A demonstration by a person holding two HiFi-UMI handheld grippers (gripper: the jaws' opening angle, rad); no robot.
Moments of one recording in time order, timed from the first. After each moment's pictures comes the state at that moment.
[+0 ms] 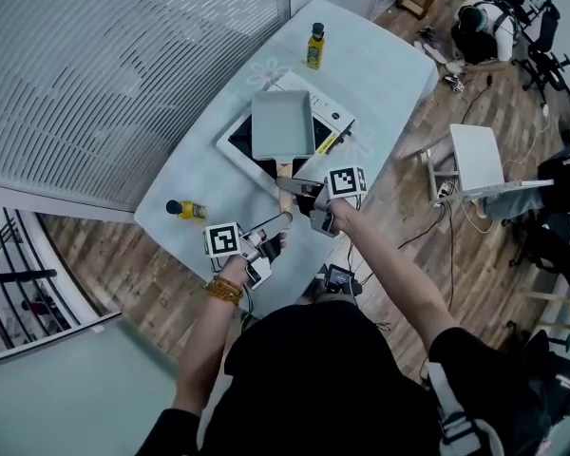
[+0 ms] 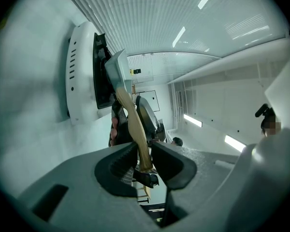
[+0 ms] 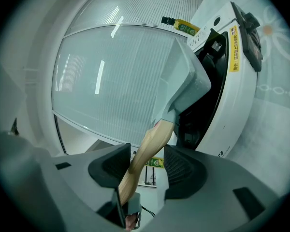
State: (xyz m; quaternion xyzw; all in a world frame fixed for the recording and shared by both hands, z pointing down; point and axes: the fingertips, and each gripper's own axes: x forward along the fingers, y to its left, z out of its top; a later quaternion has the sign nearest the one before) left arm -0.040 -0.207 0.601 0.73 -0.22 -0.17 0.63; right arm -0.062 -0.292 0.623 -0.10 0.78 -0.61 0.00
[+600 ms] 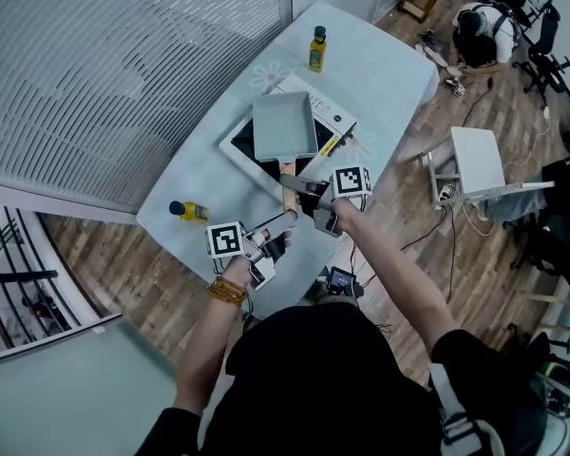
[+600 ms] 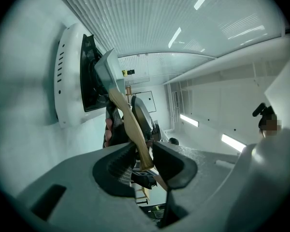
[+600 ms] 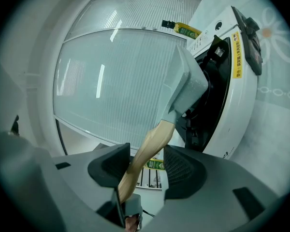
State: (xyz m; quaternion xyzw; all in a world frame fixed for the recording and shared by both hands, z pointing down) left arm -0.033 -0.212 0.572 0.73 -0.20 -0.19 0.62; right arm -0.058 -0.298 0.608 -0.11 0.78 -0.62 0.01
